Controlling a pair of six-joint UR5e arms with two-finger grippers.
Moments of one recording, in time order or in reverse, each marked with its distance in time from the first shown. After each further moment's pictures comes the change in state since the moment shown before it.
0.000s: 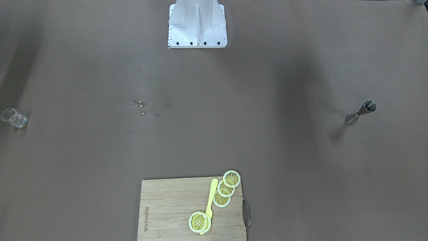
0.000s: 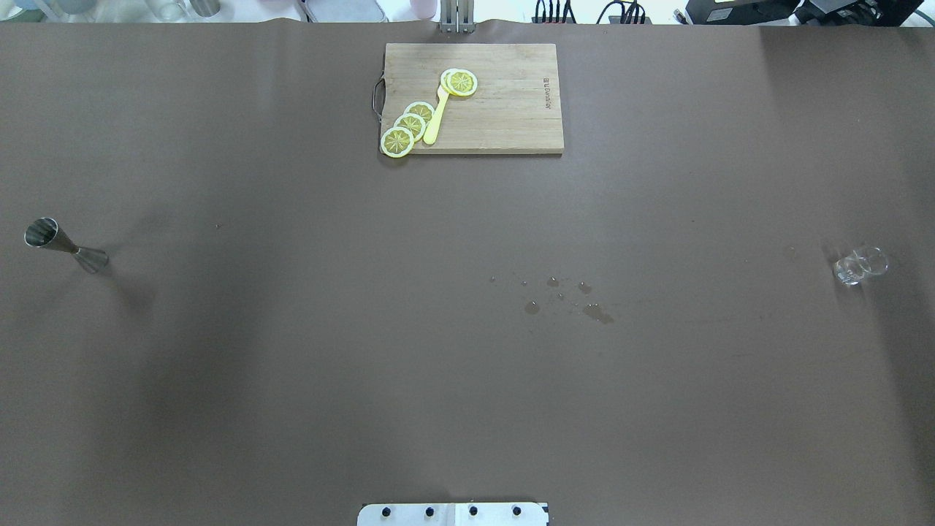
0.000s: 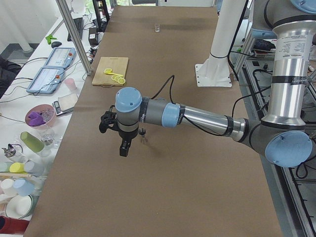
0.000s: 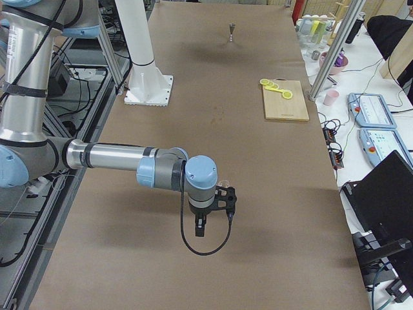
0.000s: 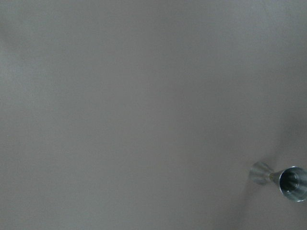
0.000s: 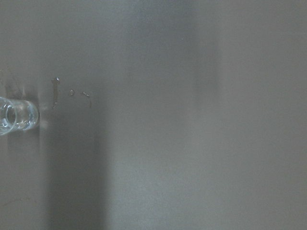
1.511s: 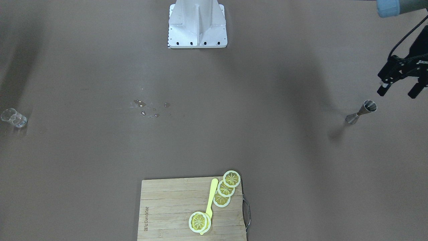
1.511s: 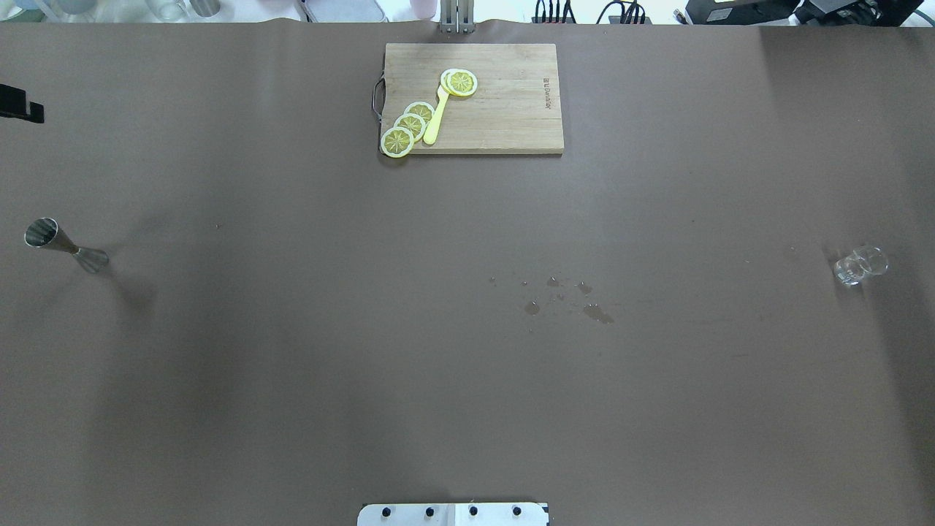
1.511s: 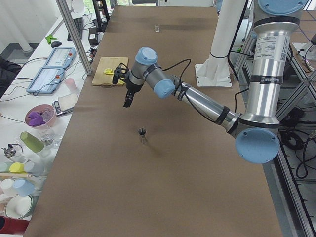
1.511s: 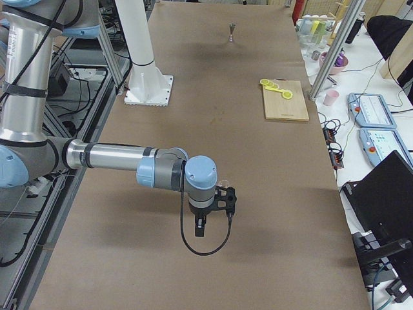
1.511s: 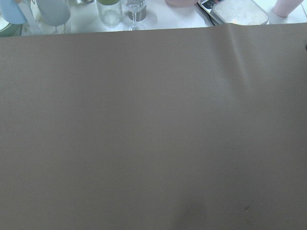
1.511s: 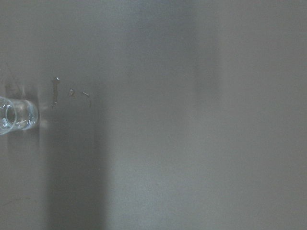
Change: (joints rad) left arm 0.435 -0.033 -0.245 -0.370 0.290 -0.798; right arm 0.000 -0.001 0.000 0.000 0.000 0.000
